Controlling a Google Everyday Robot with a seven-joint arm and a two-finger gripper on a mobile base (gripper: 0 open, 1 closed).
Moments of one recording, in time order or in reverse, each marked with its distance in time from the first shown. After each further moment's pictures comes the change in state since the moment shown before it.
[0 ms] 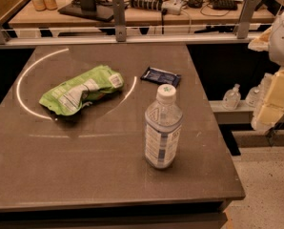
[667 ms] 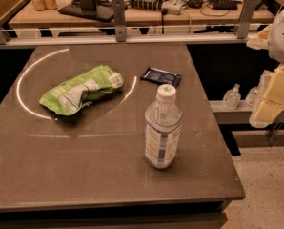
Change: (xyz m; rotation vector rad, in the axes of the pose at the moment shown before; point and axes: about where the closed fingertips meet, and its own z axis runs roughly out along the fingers) arm -0.003 -0.004 -0.001 -0.002 -0.032 0.005
